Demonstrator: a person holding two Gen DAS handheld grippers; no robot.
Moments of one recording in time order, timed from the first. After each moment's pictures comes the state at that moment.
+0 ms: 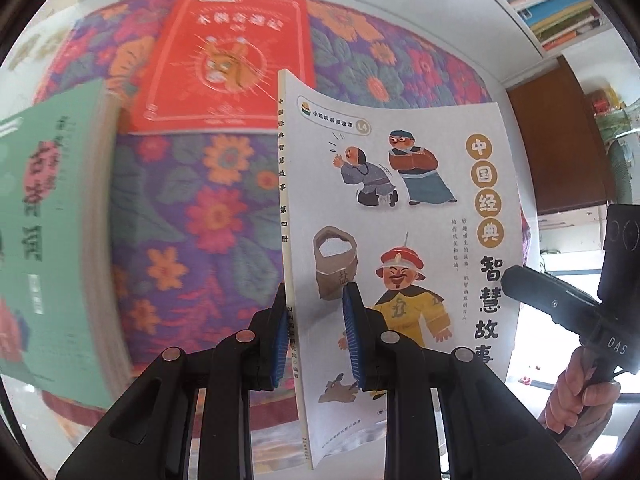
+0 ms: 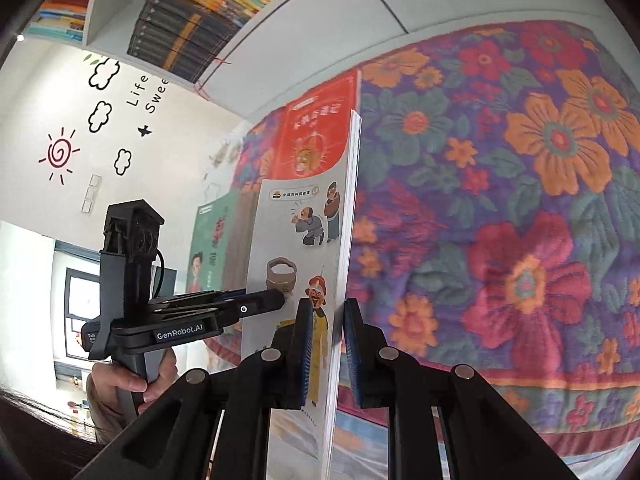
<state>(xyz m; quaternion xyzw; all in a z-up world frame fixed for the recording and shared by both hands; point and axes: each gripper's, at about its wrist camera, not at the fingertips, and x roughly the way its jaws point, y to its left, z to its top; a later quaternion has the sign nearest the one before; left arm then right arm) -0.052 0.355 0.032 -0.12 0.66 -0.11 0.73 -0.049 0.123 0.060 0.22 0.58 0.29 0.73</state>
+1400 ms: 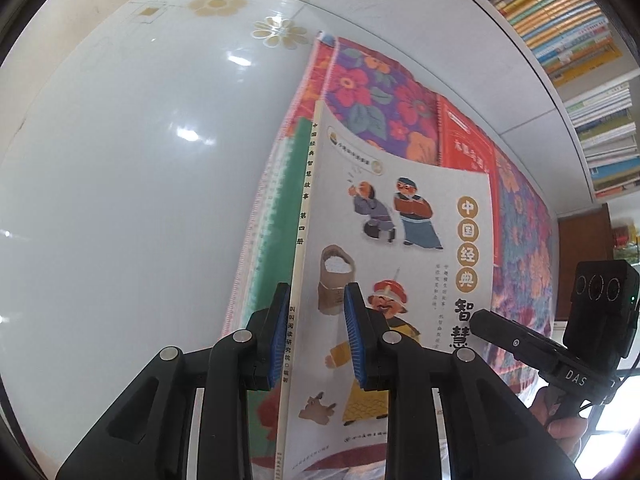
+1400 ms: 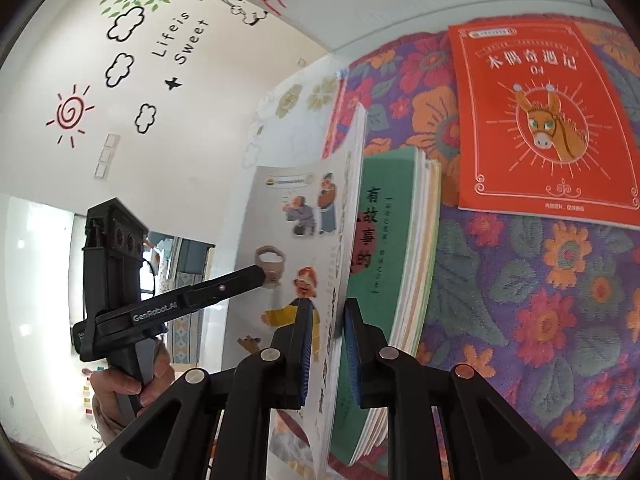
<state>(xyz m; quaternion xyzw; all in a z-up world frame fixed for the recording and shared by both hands) -0.059 0.633 0.040 -0.23 0.61 0.01 0.76 -0.002 0.392 0.020 0.21 0.61 0.36 0.68</state>
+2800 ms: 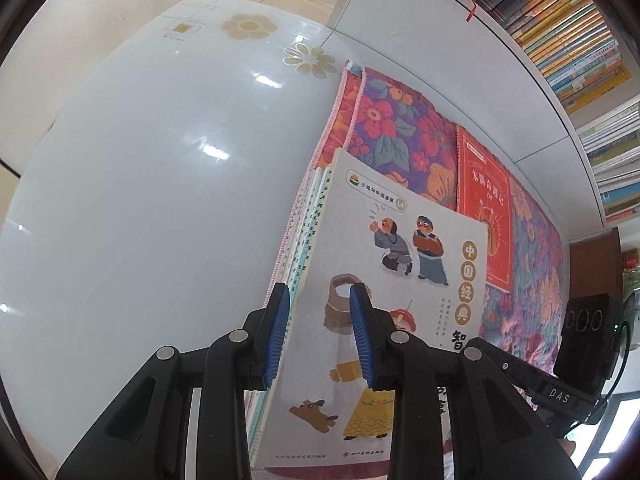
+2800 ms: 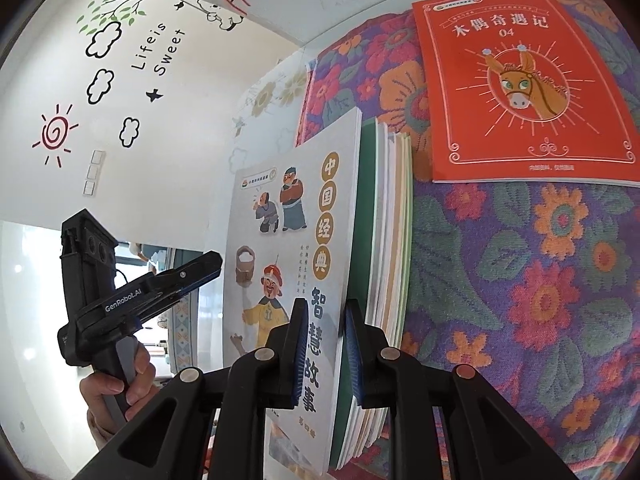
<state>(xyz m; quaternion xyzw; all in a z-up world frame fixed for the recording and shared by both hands) -0.063 0.648 0.053 -0.23 0.58 0.05 0.78 -0.008 0.379 -0.002 0.23 0.62 0.34 0.67</state>
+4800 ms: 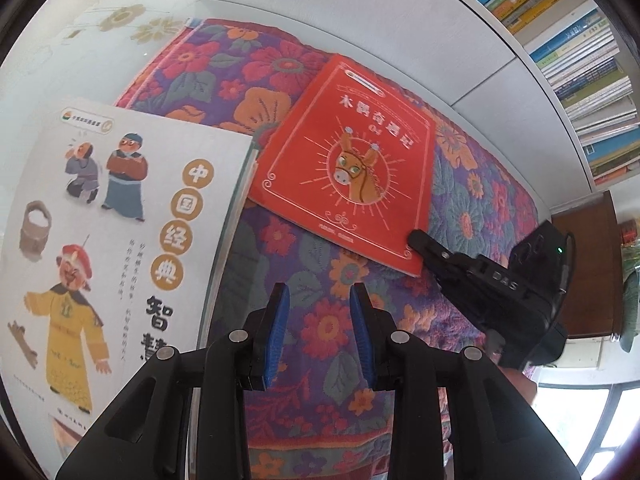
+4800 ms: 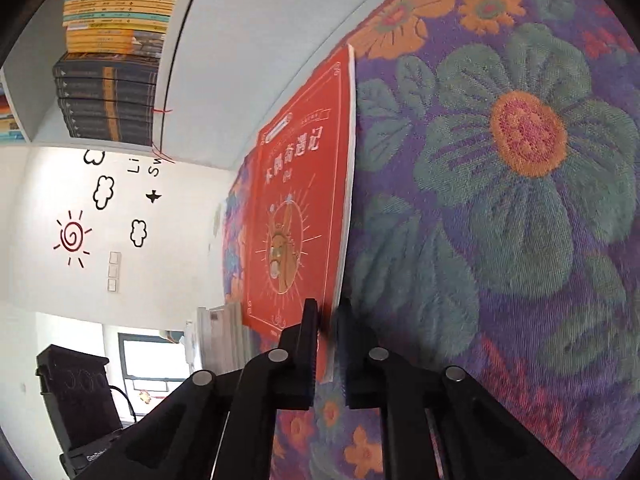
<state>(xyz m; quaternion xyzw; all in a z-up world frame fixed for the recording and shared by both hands) -0.035 0.441 0.035 -0.22 0.58 0.03 0.78 0.073 0.196 -0.072 0.38 0.55 0.29 0.69</state>
